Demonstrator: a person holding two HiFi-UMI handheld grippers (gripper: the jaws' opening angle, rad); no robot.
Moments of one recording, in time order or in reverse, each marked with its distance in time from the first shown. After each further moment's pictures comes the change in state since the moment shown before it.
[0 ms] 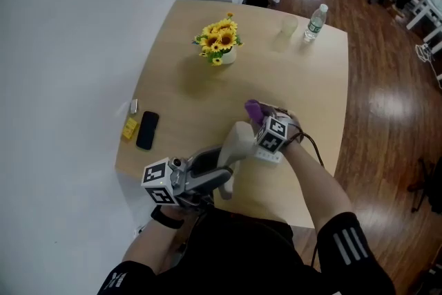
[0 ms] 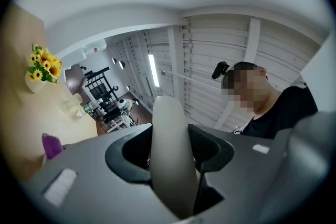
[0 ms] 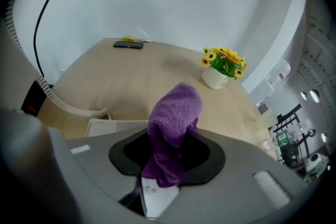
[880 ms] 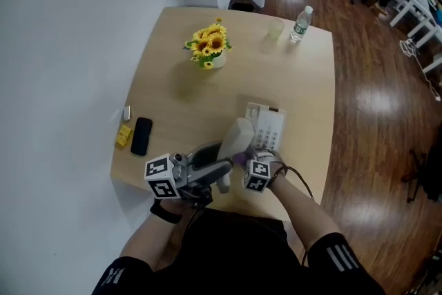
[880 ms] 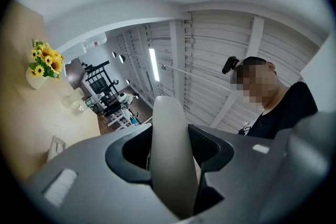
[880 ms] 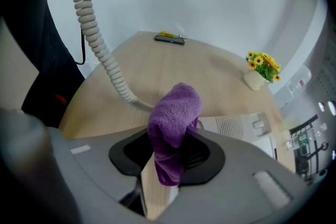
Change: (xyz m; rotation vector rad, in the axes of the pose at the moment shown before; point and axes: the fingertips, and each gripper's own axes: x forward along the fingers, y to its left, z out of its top) left arm -0.008 0.015 -0.011 -0.021 0.068 -0.007; right arm -0.005 0.168 -0.023 -0.106 0.027 0.158
